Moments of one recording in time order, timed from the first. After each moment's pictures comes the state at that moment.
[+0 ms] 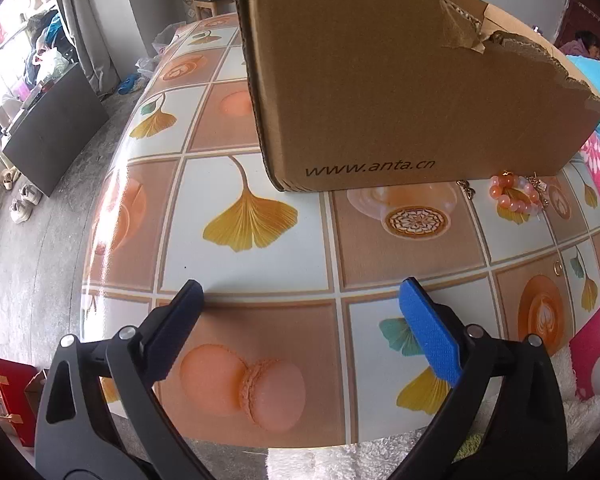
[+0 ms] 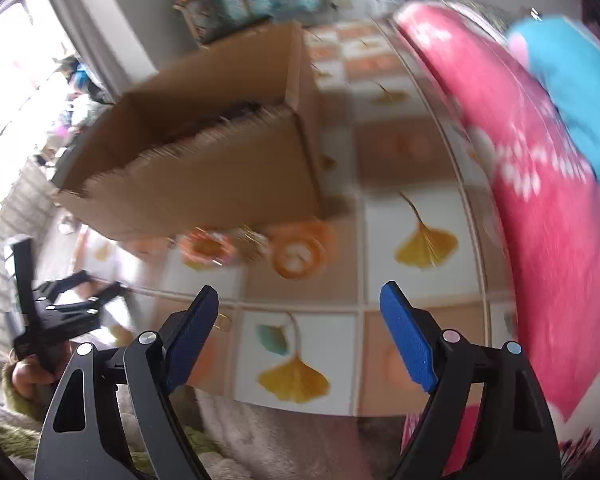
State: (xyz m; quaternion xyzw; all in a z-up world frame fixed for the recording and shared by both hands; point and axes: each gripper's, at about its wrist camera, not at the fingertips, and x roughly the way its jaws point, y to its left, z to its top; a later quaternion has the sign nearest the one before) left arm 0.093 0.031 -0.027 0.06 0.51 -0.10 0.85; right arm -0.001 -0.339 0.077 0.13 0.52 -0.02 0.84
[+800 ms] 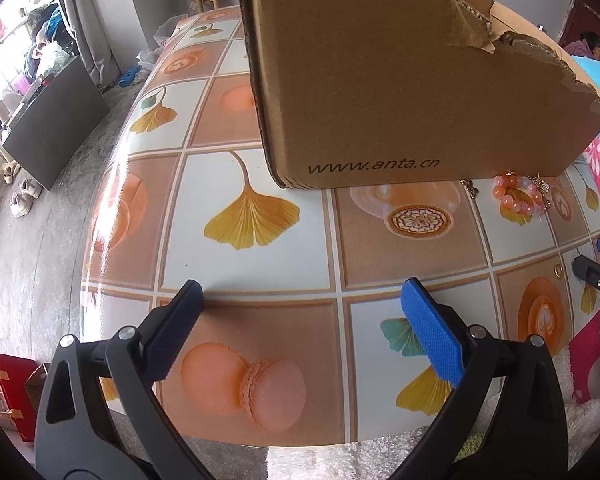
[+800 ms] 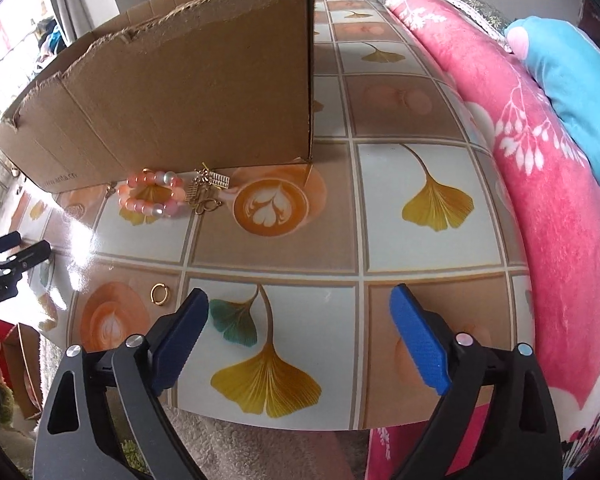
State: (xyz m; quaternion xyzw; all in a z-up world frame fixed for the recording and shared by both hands) left arm 0.097 0.029 -0.026 0.06 0.52 -0.10 0.85; right arm 0.002 -0.305 0.031 0.03 0.53 -0.06 0.84
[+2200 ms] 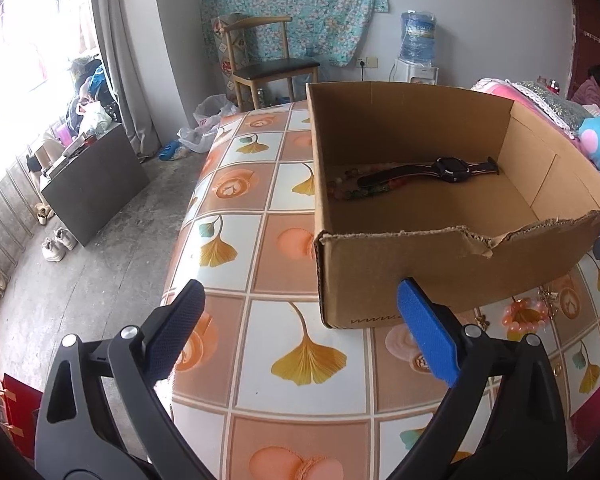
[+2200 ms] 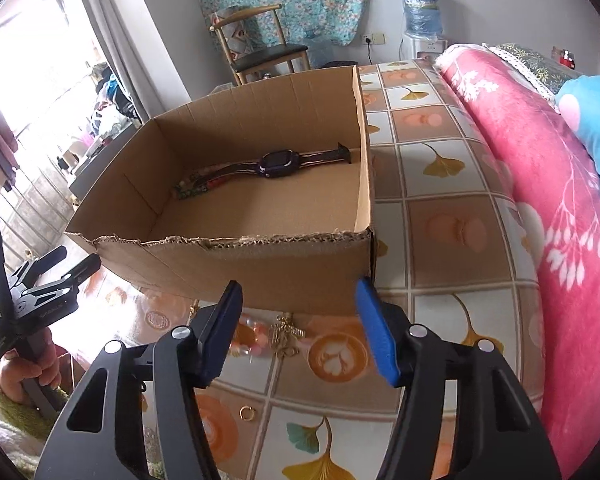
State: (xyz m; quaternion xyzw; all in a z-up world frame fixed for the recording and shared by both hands) left arm 0.113 0.033 0.037 0.07 0.38 -0.05 0.92; right arm 0.058 -0.306 0.100 0.10 0.44 0.05 0.89
